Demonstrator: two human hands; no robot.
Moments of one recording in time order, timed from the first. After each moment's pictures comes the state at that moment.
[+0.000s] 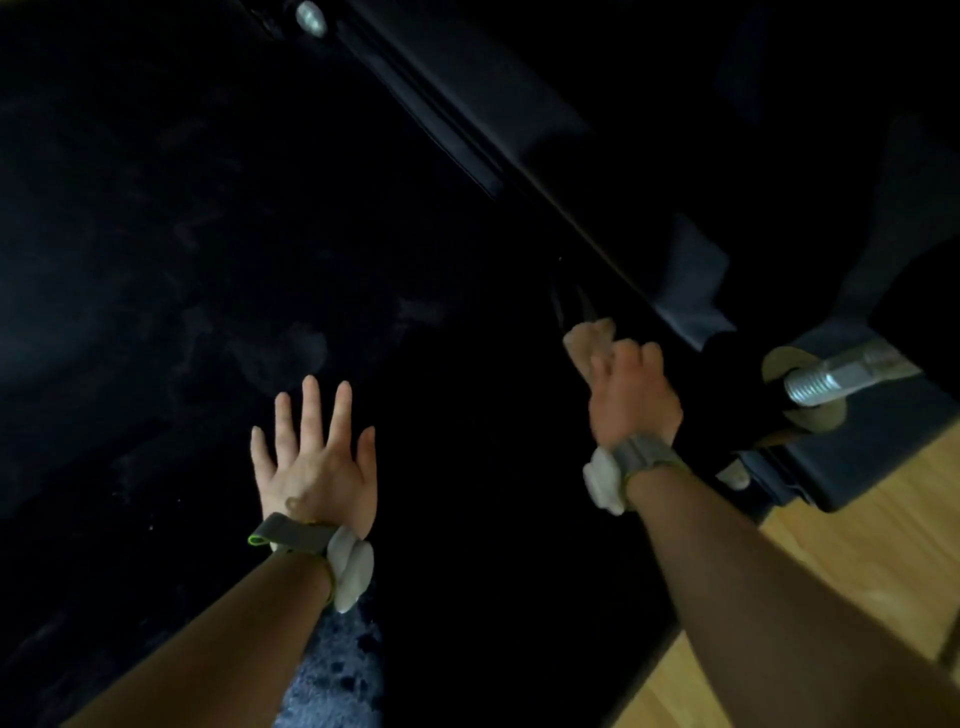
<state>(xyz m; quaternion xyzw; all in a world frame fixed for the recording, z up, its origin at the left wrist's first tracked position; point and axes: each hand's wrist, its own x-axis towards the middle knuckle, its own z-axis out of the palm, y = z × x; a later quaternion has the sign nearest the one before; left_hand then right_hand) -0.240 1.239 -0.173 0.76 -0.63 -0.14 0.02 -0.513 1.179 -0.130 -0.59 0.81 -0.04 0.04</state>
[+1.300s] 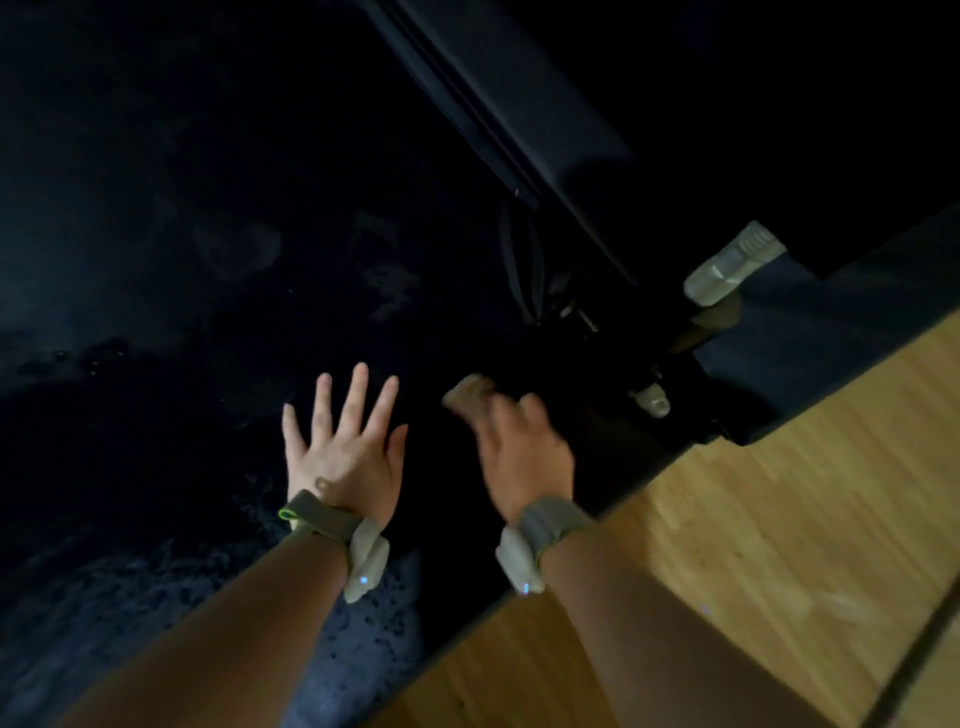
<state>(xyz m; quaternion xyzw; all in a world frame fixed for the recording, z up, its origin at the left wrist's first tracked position) -0.348 1.330 -0.163 0.73 -0.67 -0.14 -0.01 -0.525 1.313 -0.137 -0.71 0.69 -0.06 0.14</state>
